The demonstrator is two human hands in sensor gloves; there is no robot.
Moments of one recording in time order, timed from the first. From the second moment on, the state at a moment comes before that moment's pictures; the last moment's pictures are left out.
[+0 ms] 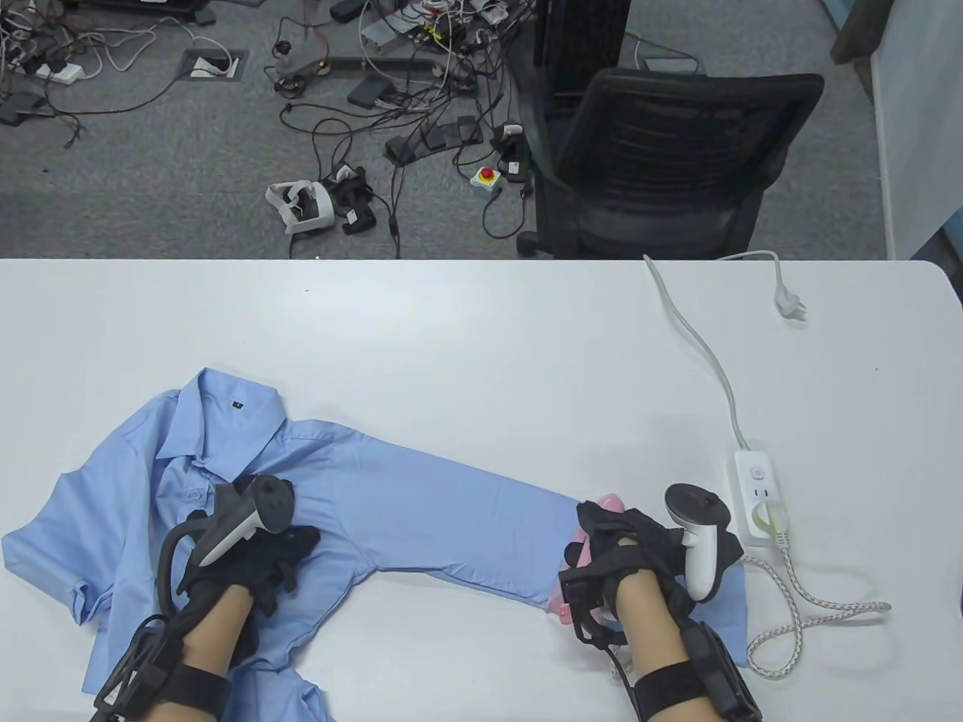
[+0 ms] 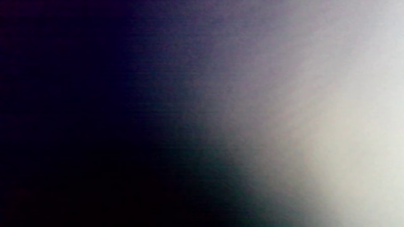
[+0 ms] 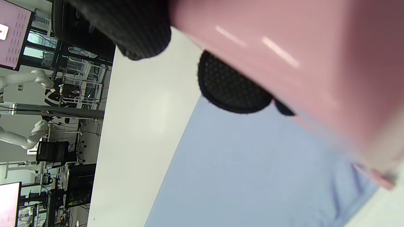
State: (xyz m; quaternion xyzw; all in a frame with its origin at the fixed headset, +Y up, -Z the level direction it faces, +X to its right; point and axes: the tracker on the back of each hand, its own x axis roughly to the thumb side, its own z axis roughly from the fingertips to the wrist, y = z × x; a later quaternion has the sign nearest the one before) left_hand -0.296 -0.791 -0.267 -0.29 0.09 0.00 0.95; right_hand 0.191 -0.756 -0.238 -0.36 0.22 0.74 0.52
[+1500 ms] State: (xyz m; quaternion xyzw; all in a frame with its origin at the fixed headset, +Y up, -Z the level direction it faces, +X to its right) left_hand -0.300 -0.789 -0.268 -0.28 0.10 0.00 0.95; right_hand 0.133 -0.629 -0.279 -0.16 0.20 0.78 0.57
